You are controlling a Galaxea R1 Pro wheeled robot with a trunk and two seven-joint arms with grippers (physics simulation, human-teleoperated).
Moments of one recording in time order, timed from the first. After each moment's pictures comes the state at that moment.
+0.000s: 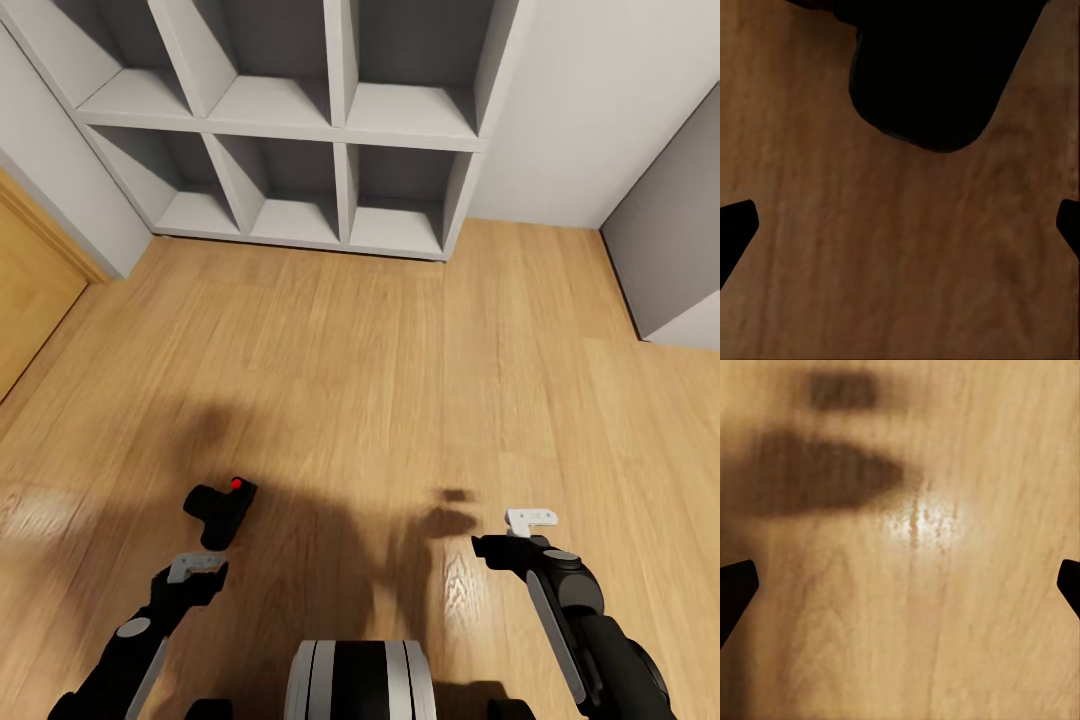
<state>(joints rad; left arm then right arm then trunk) -0.33 0.10 0.13 -0.90 -0.05 0.12 -0.08 -0.31 -0.05 0.00 -1.45 -0.03 0.82 -0.05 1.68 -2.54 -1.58</state>
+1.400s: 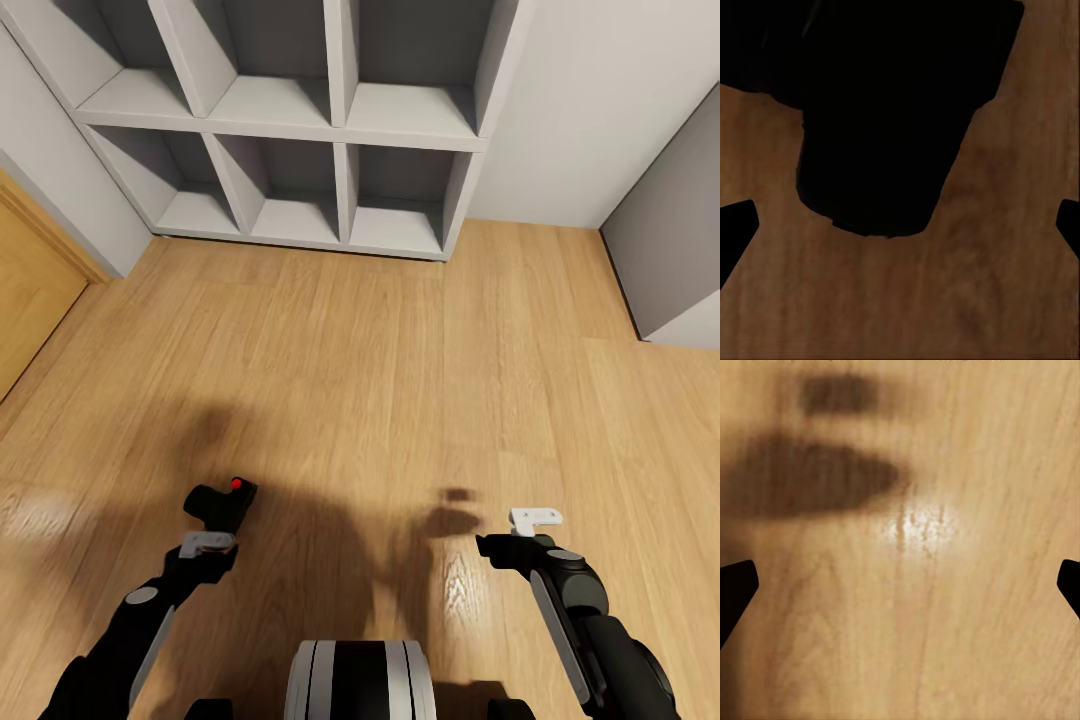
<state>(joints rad) -0.40 0.11 0.12 -0.91 -0.09 0.19 -0.17 -0.31 -0.06 0.00 -1.46 -0.02 0.82 -0.05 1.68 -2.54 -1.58</state>
